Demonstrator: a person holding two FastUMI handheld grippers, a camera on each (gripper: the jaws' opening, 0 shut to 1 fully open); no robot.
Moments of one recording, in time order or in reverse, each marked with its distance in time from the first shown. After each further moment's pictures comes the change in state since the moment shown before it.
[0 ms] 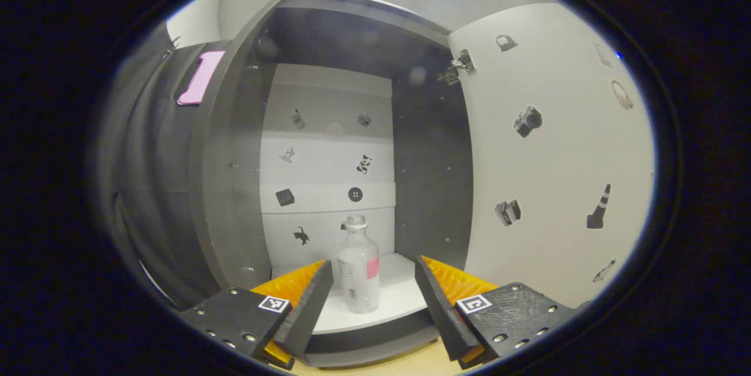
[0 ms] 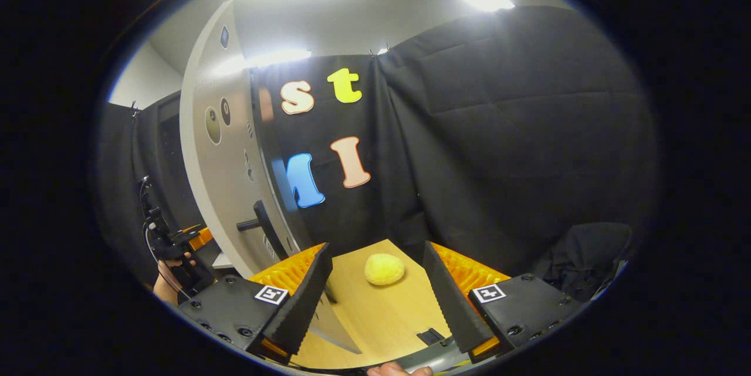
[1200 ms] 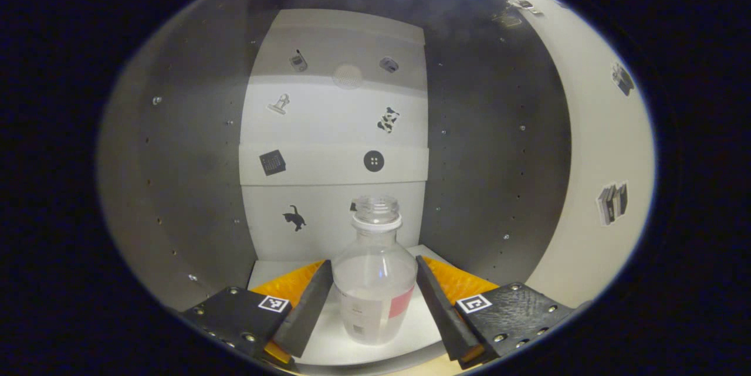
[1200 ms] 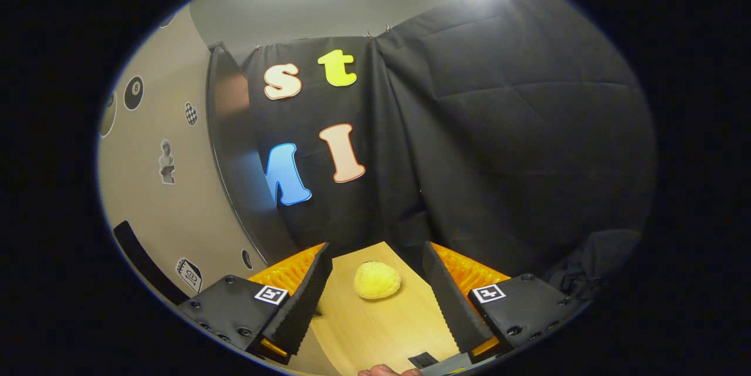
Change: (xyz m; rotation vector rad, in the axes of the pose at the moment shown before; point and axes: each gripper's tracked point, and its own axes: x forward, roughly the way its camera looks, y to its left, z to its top) left arm 0.127 0.027 -0.065 -0.061 0.152 0.104; right arm 0.147 -0.033 -0.019 0.003 0.098 0.053
